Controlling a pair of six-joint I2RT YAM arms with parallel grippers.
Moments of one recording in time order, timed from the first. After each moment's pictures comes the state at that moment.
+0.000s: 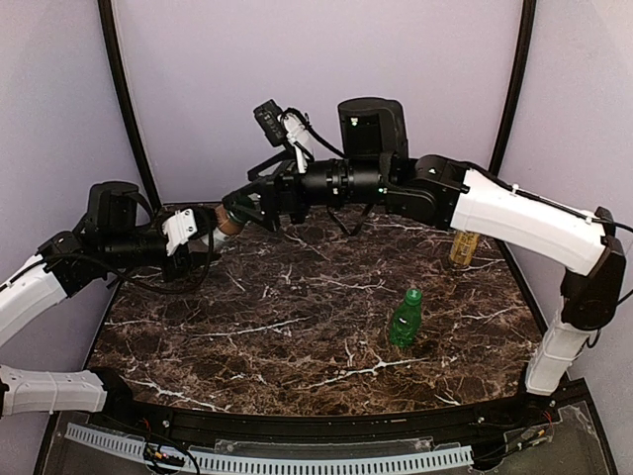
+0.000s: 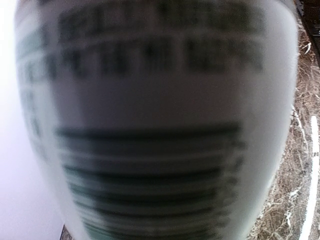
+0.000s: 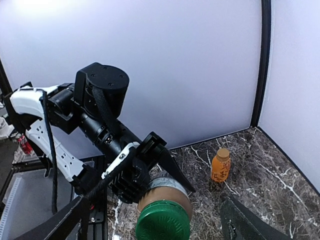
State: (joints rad) left arm -0.56 0.92 0.93 -0.50 0.30 0.75; right arm 1.10 1.73 1.79 -0.21 -0.33 0.03
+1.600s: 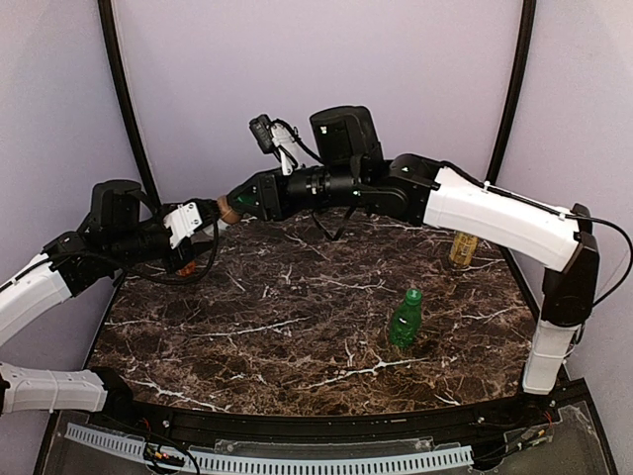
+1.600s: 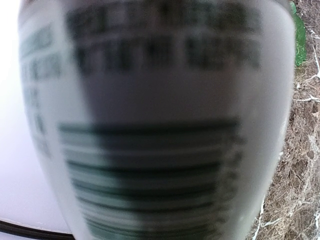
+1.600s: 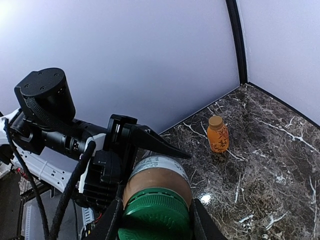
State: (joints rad) left arm -0.56 0.94 0.91 -0.39 0.12 0.76; right arm 1.09 1.85 1.91 -0.32 -0.23 0.32
